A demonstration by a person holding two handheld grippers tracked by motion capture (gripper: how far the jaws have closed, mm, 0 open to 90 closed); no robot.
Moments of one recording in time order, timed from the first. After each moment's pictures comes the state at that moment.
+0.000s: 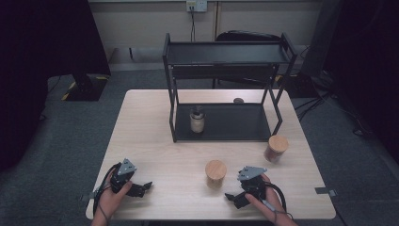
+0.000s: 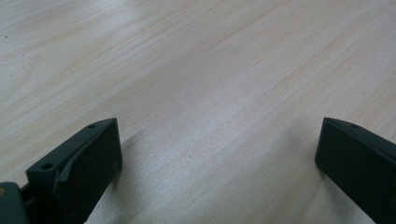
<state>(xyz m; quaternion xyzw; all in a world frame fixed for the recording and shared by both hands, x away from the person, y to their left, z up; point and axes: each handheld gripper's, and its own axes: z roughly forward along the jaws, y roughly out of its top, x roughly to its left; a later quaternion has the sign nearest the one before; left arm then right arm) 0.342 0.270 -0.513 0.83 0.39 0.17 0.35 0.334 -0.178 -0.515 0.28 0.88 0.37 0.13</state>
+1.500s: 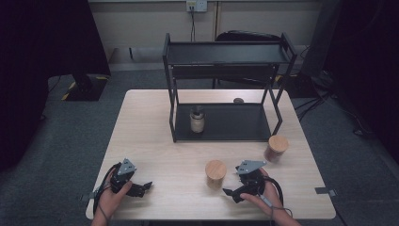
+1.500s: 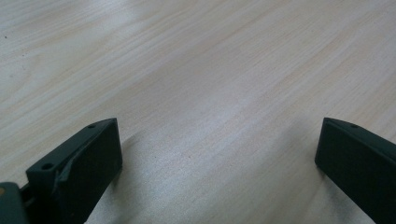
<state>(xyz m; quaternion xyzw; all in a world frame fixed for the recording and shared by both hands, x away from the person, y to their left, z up) 0.342 0.270 -0.513 0.83 0.39 0.17 0.35 0.347 -0.173 -0.500 0.27 0.88 0.39 0.11</state>
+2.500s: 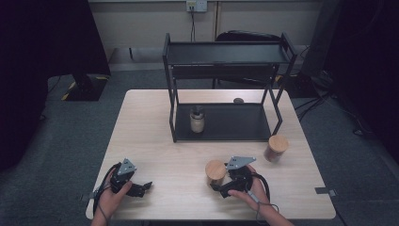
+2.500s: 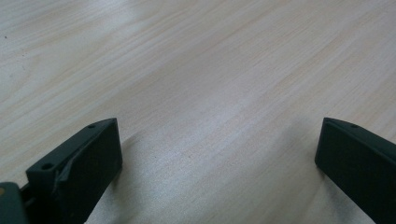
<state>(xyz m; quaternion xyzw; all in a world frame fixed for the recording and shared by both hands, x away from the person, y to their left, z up) 0.342 0.270 -0.513 0.83 0.39 0.17 0.35 0.360 -0.141 -0.503 0.26 0.85 0.44 0.09</state>
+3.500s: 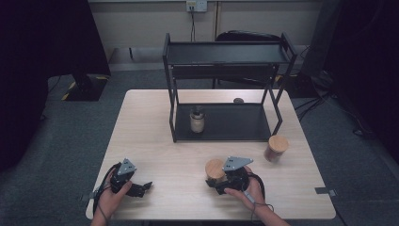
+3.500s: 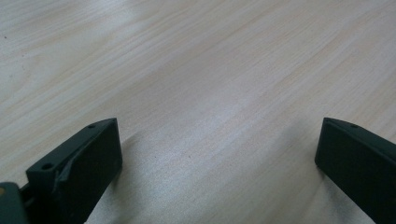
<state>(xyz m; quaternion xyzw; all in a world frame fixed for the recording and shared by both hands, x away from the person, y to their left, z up) 0.342 0.271 -0.513 0.83 0.39 0.17 0.35 0.360 -0.130 -0.503 0.23 0.85 0.46 0.10</state>
